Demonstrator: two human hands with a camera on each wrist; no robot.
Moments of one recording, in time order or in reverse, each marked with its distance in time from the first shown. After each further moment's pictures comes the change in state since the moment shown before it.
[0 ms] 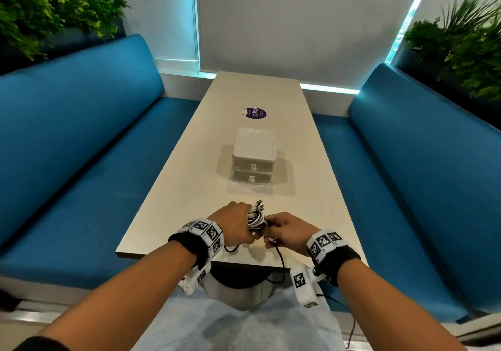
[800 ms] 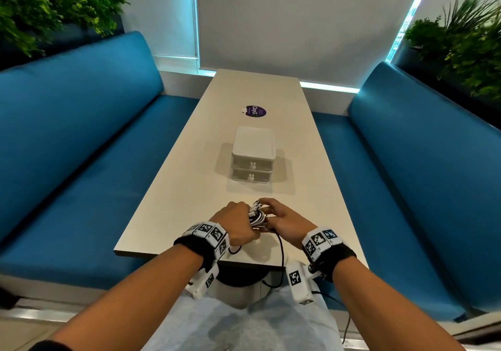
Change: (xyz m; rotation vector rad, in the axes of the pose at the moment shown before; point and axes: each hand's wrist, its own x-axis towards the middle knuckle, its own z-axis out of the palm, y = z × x) left_hand 0.008 0.001 0.014 0.002 0.067 -0.073; right_hand 0.012 -0.007 0.004 0.040 0.153 -0.043
